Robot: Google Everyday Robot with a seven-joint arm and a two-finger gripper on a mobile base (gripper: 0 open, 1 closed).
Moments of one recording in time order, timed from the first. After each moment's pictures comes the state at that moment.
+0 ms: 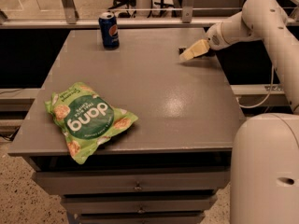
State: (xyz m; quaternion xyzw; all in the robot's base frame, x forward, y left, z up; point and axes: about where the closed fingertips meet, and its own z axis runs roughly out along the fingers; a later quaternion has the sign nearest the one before) arm 0.815 -0.201 0.846 -0.37 0.82 0.14 0.41
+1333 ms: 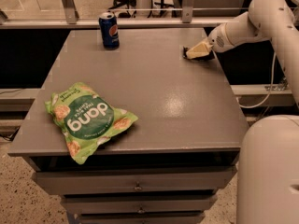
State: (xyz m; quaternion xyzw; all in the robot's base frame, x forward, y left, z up) arm 0.787 -0.198 0.848 -0.38 0.83 0.17 0.38
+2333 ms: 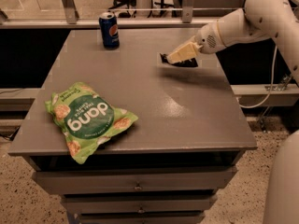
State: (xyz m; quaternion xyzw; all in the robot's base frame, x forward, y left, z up) arm 0.708 -0.118 0.881 -0.43 0.78 0.28 0.36
